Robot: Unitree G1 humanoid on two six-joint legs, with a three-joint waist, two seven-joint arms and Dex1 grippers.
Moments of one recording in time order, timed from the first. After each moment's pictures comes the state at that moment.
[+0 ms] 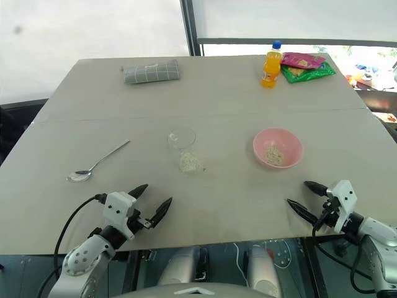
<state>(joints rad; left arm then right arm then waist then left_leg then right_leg) 0.43 0.38 0.07 -0.38 -0.20 0.06 -0.49 0.23 -0.62 -0.26 -0.01 0.47 0.06 0.99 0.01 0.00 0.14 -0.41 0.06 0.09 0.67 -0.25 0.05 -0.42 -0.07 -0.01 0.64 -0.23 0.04</state>
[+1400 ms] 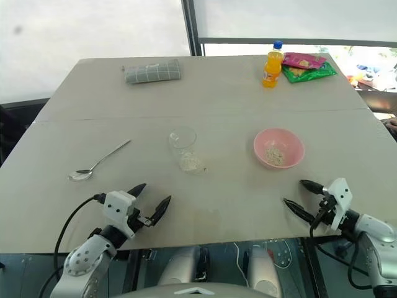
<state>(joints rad) 0.42 0.36 0.07 -0.40 -0.19 0.10 -0.43 0.22 -0.62 -0.22 -0.04 0.47 0.07 1.06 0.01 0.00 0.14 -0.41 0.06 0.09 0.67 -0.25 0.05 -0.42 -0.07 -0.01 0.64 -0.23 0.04</state>
